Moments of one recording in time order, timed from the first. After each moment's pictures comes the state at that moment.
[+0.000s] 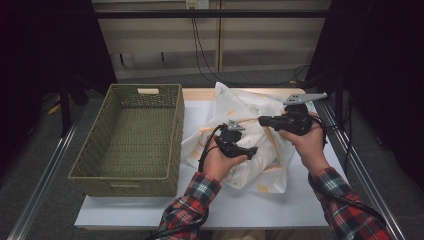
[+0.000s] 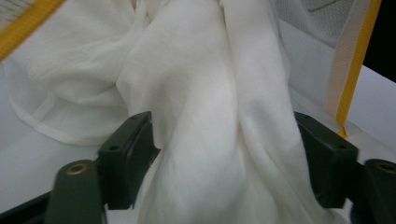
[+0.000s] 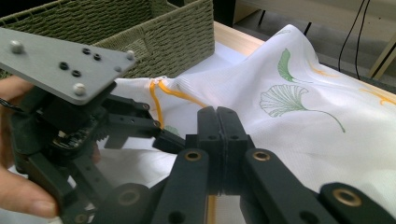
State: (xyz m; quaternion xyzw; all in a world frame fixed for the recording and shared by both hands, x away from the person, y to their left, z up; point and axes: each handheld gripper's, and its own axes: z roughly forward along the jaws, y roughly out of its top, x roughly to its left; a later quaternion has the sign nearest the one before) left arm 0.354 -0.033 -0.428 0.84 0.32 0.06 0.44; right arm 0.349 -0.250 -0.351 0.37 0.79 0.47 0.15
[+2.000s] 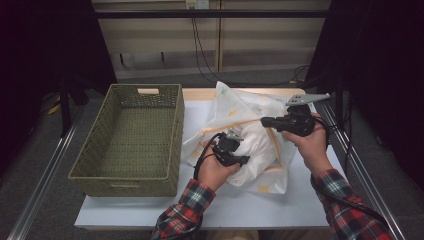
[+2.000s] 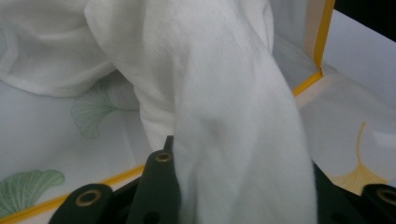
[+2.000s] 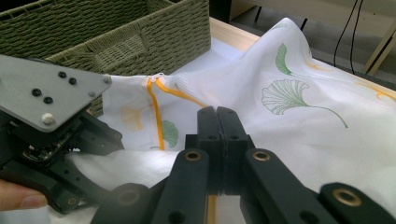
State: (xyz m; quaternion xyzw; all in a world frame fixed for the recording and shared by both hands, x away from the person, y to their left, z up) left arm 0.338 -0.026 -0.431 0.86 0.29 0.03 0.41; right arm 0.345 -0.253 -0.349 0.37 0.79 0.47 0.15
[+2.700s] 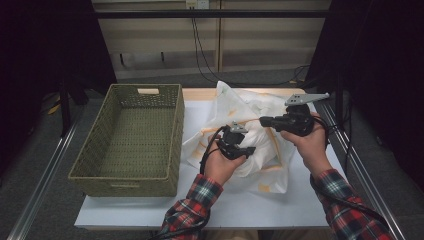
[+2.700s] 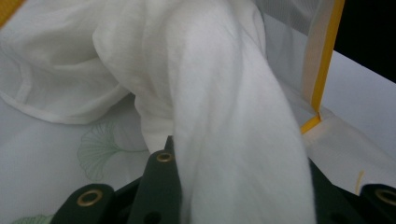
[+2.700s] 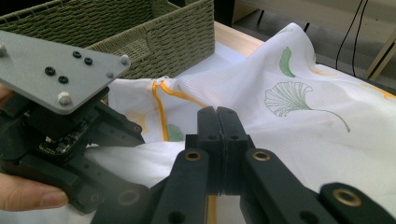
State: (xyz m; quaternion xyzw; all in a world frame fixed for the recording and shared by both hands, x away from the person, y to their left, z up) left arm 0.348 -0.040 -0.423 0.84 0.30 0.05 0.45; right arm 0.343 -0.250 -0.346 0.36 0.79 0.47 0.15
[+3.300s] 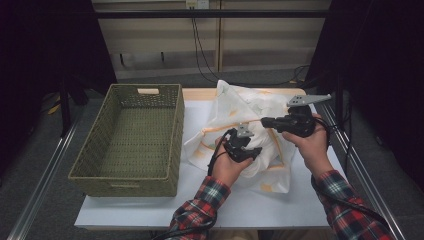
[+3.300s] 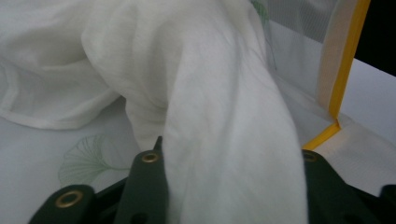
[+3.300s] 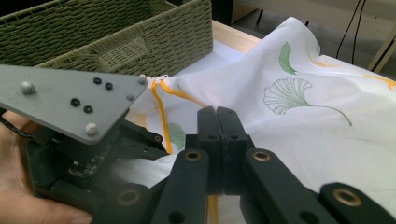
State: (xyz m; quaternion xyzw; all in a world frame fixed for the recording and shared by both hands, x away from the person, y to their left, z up) left arm 0.347 -0.057 -0.450 0.83 0.29 0.06 0.46; right arm 0.342 -0.255 -0.350 0.37 0.79 0.47 0.15
